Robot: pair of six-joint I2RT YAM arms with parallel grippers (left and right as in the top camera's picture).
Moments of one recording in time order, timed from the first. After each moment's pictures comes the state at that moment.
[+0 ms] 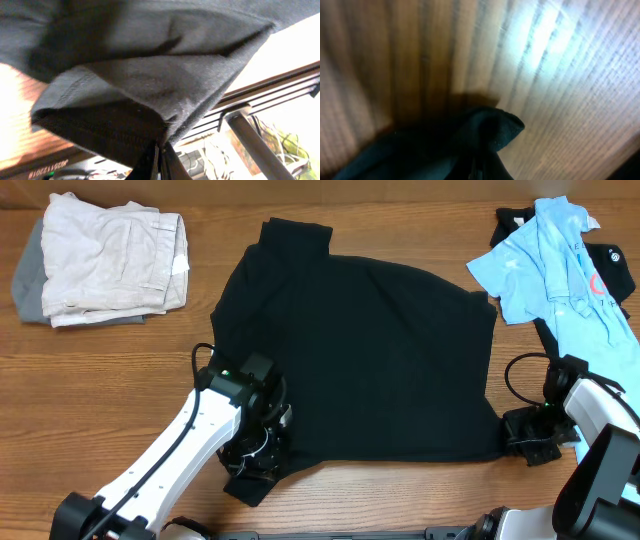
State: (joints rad) left arm -0.45 1.42 0.92 -1.30 0.35 -0.23; right arm -0.44 1.62 0.80 -0.98 0.00 0.90
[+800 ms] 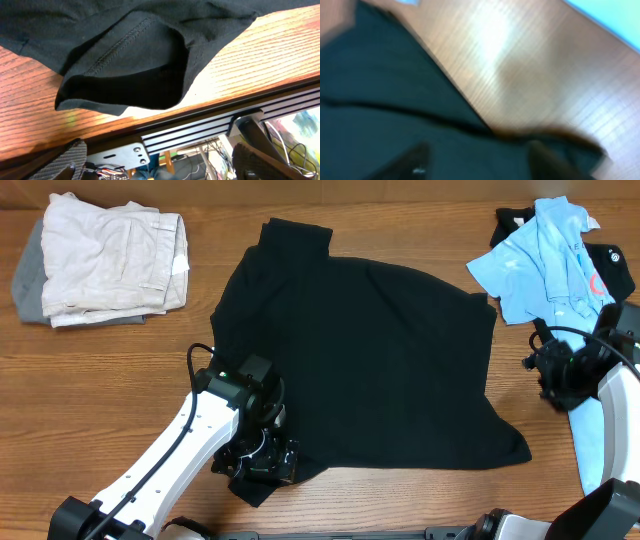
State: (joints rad) left arm -0.45 1.42 0.92 -1.31 0.30 -0.27; right arm -0.44 1.47 1.12 -0.94 -0.20 0.53
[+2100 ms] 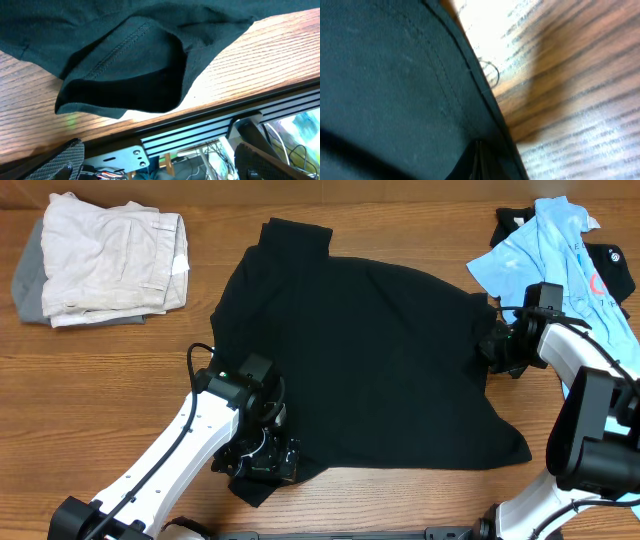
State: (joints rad) left arm -0.45 1.42 0.92 -1.30 0.30 -0.27; right arm -0.23 1.90 1.13 -0.57 -0.21 0.49
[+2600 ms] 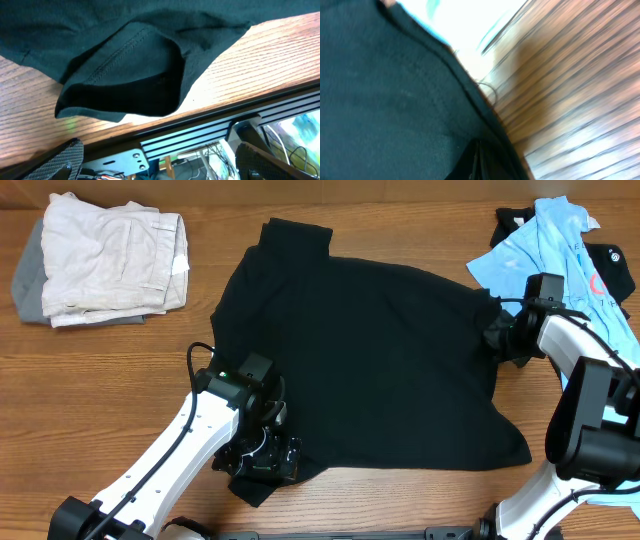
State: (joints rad) left arm -0.45 1.42 0.92 -1.28 0.30 -0.27; right arm -0.25 1.96 1.21 -0.54 -0.08 0.51
